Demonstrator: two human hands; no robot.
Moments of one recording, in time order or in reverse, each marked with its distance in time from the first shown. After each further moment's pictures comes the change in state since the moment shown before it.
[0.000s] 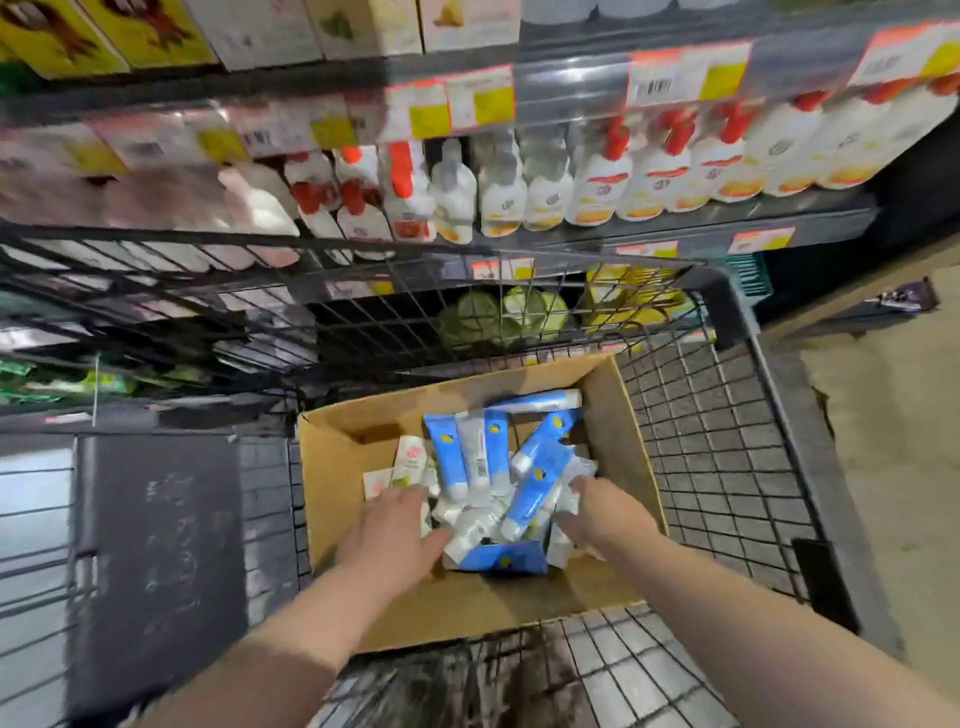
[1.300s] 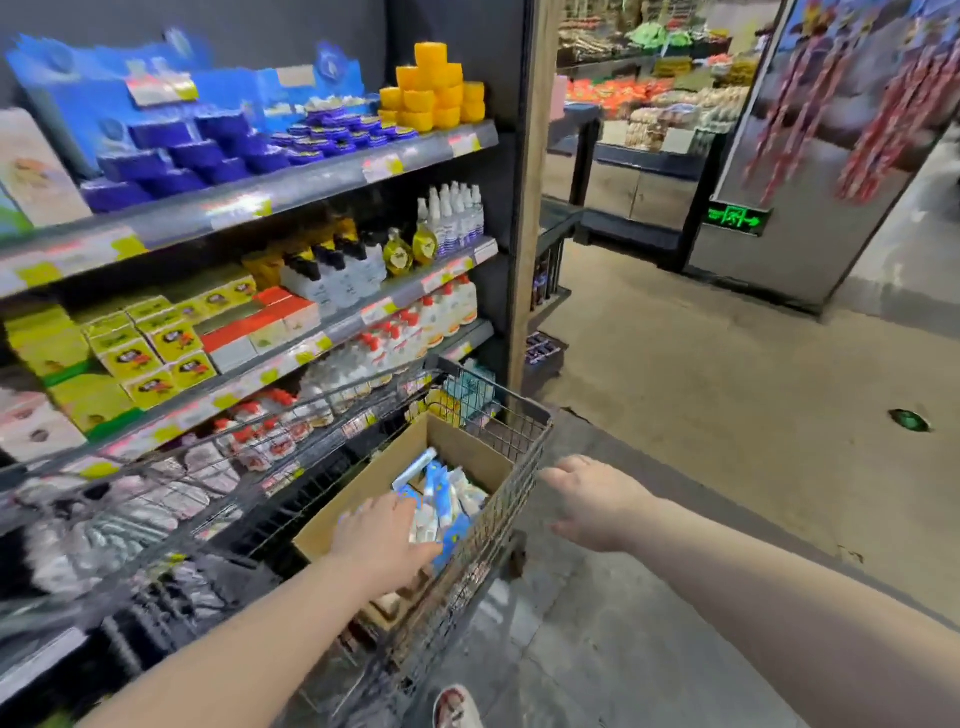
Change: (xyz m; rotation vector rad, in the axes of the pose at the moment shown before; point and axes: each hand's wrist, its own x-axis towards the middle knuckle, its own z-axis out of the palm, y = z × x) left_hand -0.304 -0.079 -0.049 0.702 0.350 0.785; right_hand -0.462 -0.027 0.159 -0.031 0.685 0.045
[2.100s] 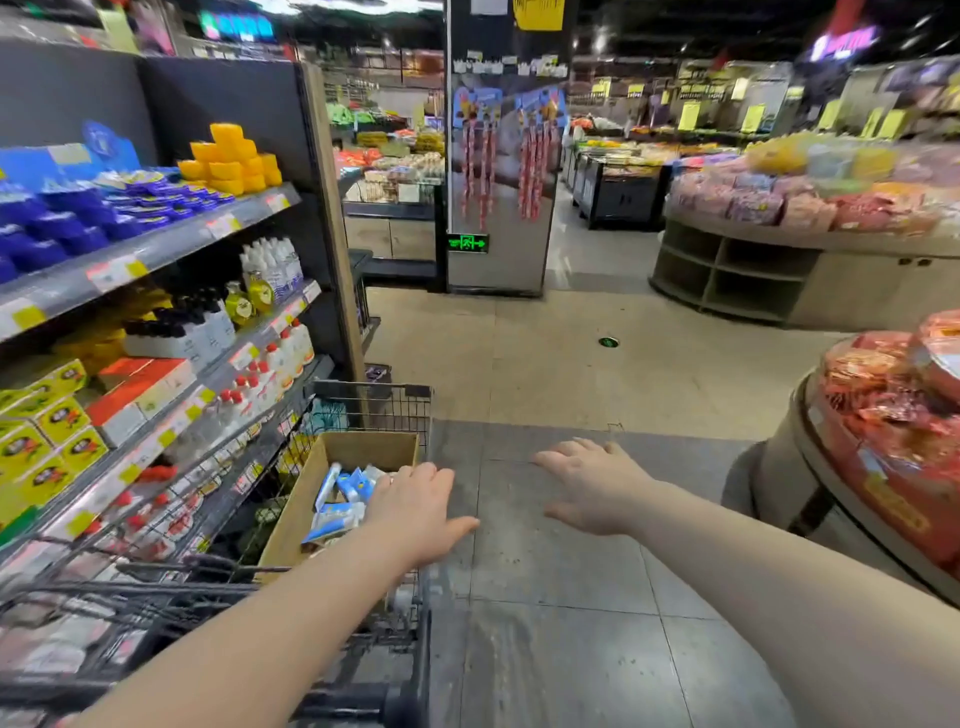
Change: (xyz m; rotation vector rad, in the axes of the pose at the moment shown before) left_hand -0.186 -0.084 -0.022 0.217 0.172 0.716; right_hand -0.213 -0.269 0.028 0.062 0.101 0.634
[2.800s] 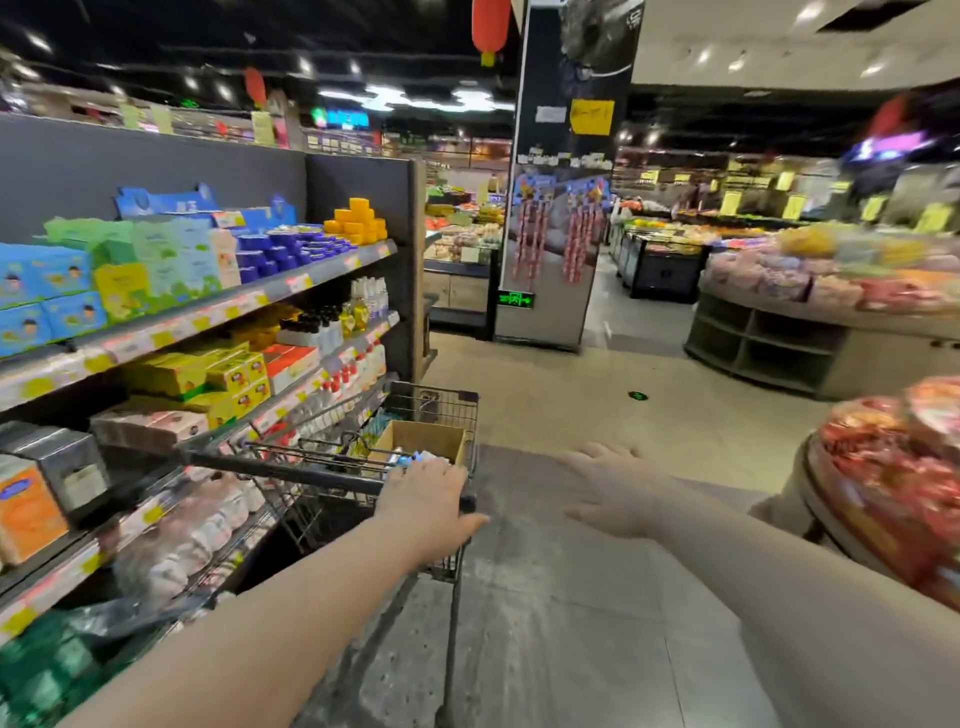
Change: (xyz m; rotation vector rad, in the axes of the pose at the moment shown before) left_hand -0.315 0.048 -0.029 0.007 0.136 -0.086; right_hand -0.279 -0.110 -0.008 -0.057 0.120 -0.026
